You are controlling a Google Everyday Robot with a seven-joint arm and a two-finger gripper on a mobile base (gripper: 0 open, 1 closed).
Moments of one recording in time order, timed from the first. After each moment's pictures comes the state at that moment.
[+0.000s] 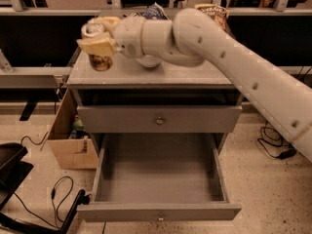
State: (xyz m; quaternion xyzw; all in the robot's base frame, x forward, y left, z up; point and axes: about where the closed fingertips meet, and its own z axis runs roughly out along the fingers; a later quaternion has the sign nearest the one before) arm 0.653 0.159 0.986 -0.52 0.52 0.33 0.60
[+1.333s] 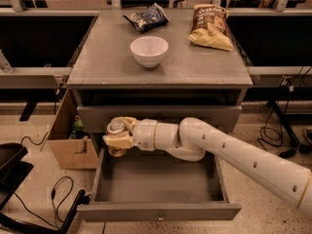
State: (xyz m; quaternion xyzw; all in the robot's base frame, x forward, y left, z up) arm 0.572 0.131 0.702 -0.46 0.59 0.41 0.53
